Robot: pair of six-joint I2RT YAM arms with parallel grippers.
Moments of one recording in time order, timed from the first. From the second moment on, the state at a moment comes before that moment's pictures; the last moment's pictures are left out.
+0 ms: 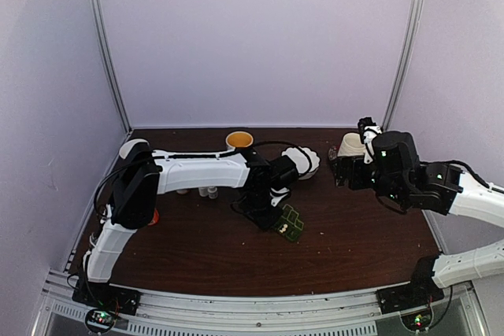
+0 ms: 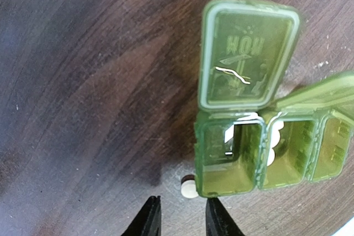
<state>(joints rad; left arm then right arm) -1.06 2.32 1.95 -1.02 -0.03 -0.28 0.87 0.98 0.84 -0.39 0.56 0.45</state>
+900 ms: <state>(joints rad) -1.08 2.38 1.99 -1.04 -0.05 -0.27 0.86 0.98 0.84 -0.39 0.56 0.45</state>
